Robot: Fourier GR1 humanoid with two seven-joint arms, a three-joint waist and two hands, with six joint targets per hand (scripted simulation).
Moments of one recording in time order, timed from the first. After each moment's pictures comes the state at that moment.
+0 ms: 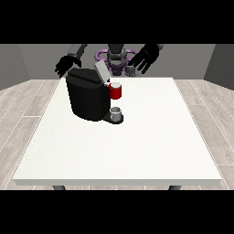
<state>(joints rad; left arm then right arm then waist) -1.02 0.33 0.18 -0.65 -0.62 -0.21 -0.16 -0.18 -0.04 -0.09 -1.34 -0.07 -0.15 -0.11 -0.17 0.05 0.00</state>
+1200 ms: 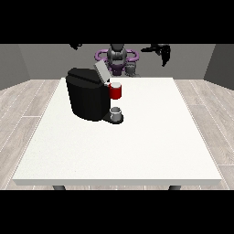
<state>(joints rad) -0.56 0.03 0.34 -0.79 -0.23 -0.30 -0.22 -0.22 -0.19 -0.06 -1.46 -0.07 0.00 0.07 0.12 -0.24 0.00</state>
